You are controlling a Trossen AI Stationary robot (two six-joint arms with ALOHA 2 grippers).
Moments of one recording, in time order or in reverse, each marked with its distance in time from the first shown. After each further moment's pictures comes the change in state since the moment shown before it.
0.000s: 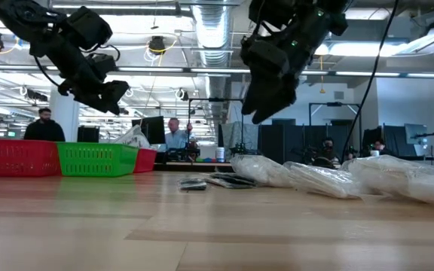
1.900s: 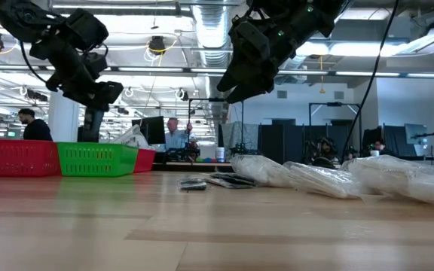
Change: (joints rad) left arm 0.118 -0.013 0.000 0.018 -0.124 -0.008; right arm -0.036 0.000 0.026 0.208 -0.052 -0.150
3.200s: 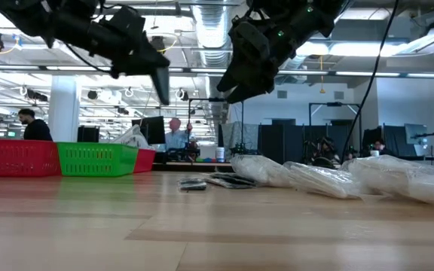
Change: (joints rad) left arm -0.445 0.038 0.000 0.446 0.410 0.027; right arm -0.002 0.000 0.000 -0.001 0.000 0.008
